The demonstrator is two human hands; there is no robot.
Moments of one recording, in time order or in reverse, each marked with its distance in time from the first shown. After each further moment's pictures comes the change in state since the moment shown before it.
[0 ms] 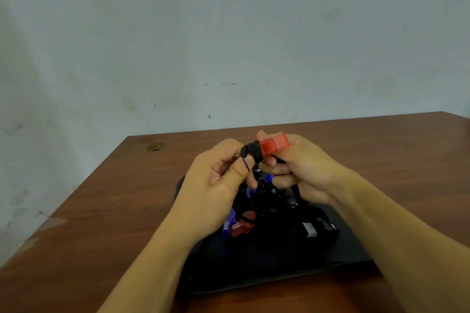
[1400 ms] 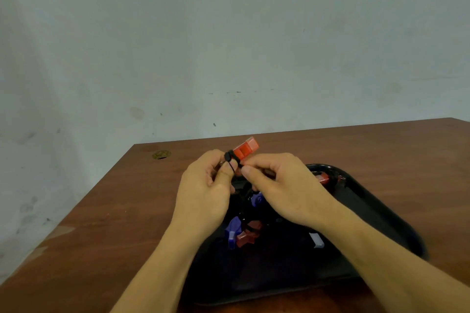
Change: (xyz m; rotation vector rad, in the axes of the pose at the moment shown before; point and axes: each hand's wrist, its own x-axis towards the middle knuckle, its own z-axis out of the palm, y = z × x) left_hand 0.007 -0.022 -0.010 0.262 0.251 -0.168; right_hand 0.000 0.019 0.018 -0.782 0.152 -0.354
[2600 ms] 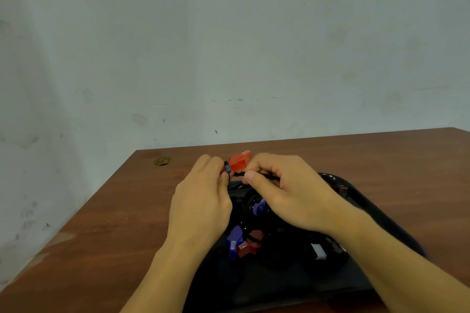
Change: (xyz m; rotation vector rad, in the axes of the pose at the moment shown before) left_hand 0.000 0.000 -0.003 0.487 0.133 0.181; right_hand 0.002 -0.015 -0.014 -0.125 -0.046 -0.048
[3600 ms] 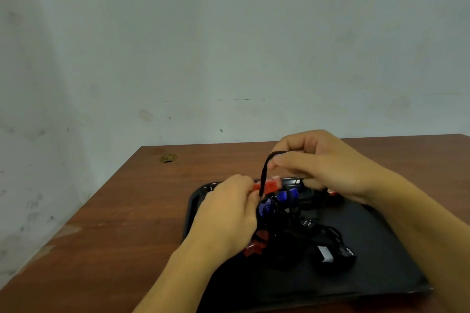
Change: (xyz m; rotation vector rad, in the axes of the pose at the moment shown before) left_hand -0.007 0.018 0.003 -0.032 -0.384 -0.103; right_hand 0.011 -0.011 -0.048 0.428 -0.169 0.222
